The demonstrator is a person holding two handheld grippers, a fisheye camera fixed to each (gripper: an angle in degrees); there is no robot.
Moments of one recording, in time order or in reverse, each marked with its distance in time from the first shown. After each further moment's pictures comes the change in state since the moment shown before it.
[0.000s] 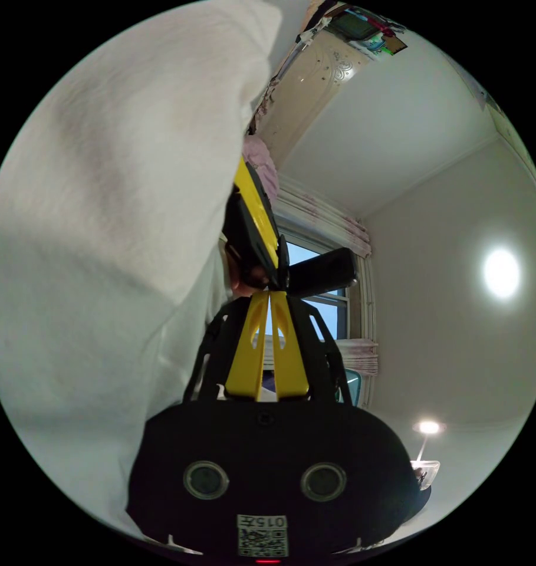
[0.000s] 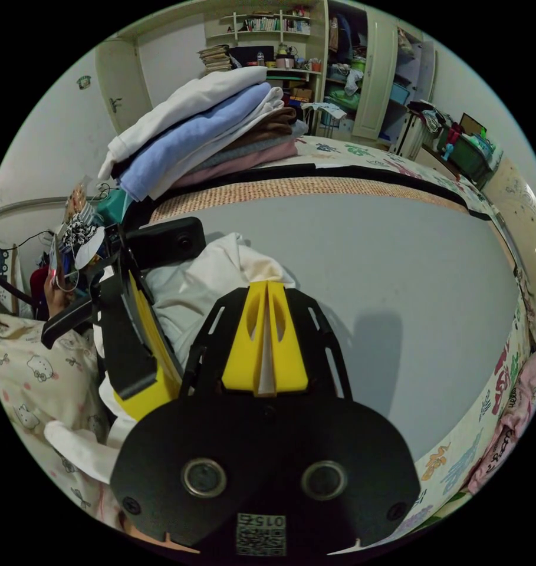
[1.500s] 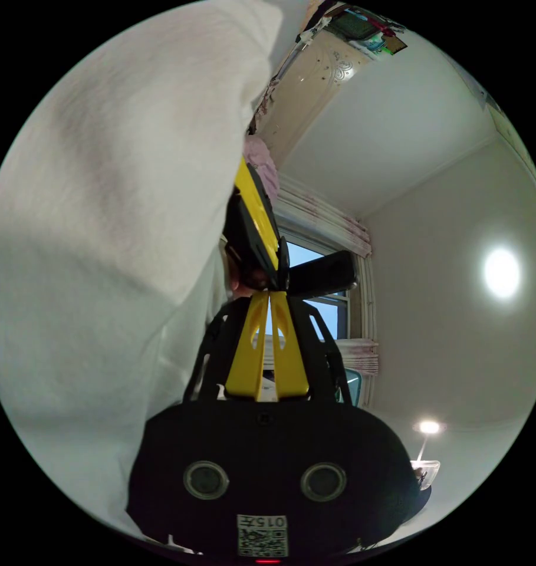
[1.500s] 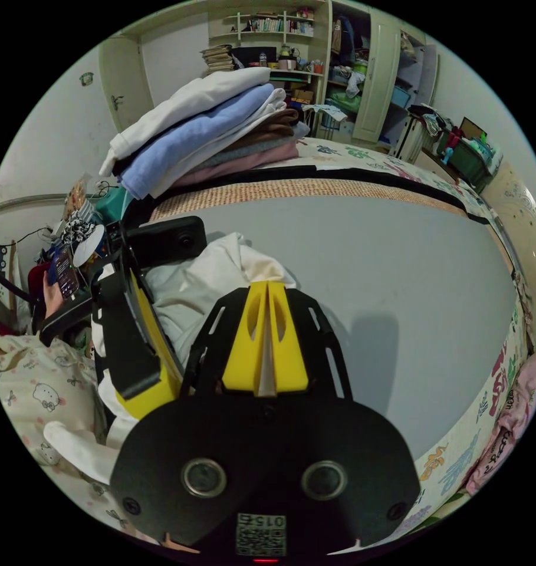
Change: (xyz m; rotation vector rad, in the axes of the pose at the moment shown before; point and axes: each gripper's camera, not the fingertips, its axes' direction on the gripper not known) left arm -0.013 -0.021 -0.001 -0.004 -0.002 0.000; right arm -0.003 0.007 -0.002 0.005 0.013 -0.012
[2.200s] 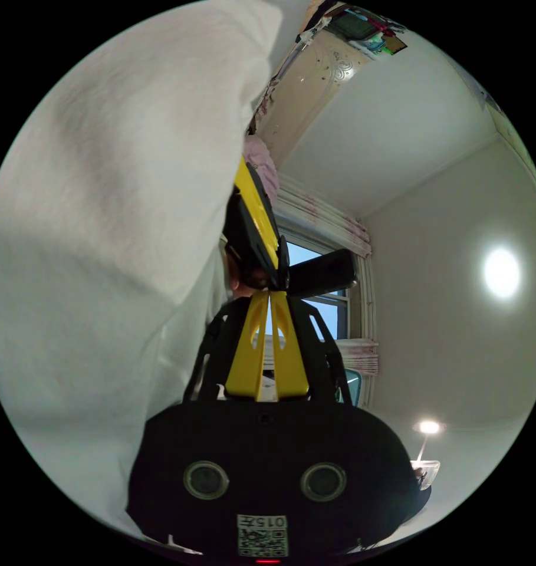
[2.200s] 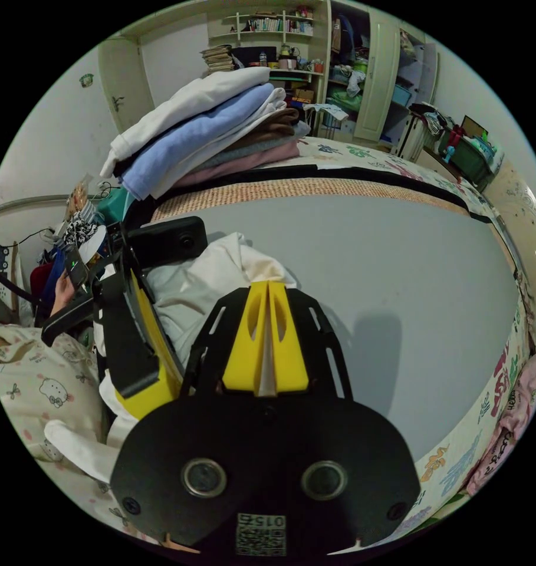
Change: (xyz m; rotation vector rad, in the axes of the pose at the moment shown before) left arm 0.002 -0.002 -0.003 -0.001 0.000 0.000; right arm 0.005 -0.001 -0.018 -0.002 -0.014 0.002
